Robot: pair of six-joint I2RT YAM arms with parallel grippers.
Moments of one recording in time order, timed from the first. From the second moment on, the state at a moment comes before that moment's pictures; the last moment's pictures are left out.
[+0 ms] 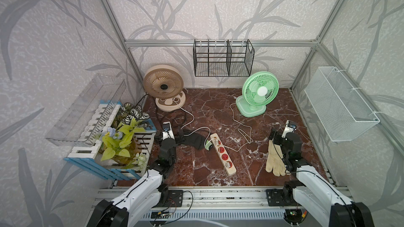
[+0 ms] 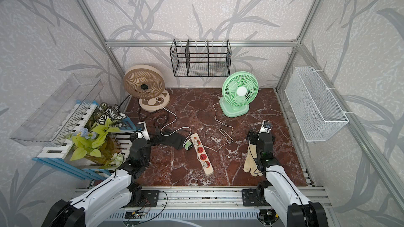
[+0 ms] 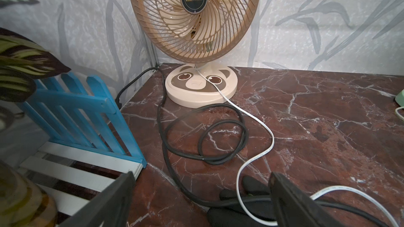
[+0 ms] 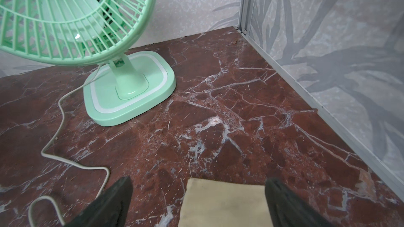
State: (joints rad) left arm -0.34 0.88 0.14 0.50 -0.57 -0.06; right arm 0.08 0.94 0.22 0.32 0.28 0.23
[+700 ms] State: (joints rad) left arm -0.12 1.50 0.21 1.11 -0.44 0.03; right arm 0.06 1.59 0.31 0.92 0.26 0.05
